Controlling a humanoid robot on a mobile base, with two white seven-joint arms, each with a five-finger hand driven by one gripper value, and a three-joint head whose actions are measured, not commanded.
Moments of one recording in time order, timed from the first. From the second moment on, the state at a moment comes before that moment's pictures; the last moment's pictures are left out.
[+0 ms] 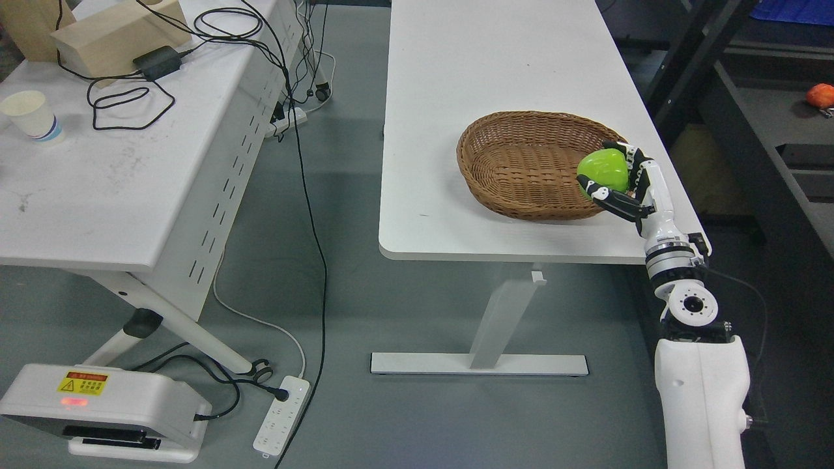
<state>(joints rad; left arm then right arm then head) -0.09 0.00 0.09 -0.04 -0.07 0.00 -0.16 -0.44 -0.13 -0.08 -1.13 0.16 -0.15 0.16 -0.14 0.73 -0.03</state>
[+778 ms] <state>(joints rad) -0.09 0.00 0.09 -0.04 -0.07 0.00 -0.16 -0.42 -0.13 -0.10 -1.14 0.16 -0.16 0.17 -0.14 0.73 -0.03</state>
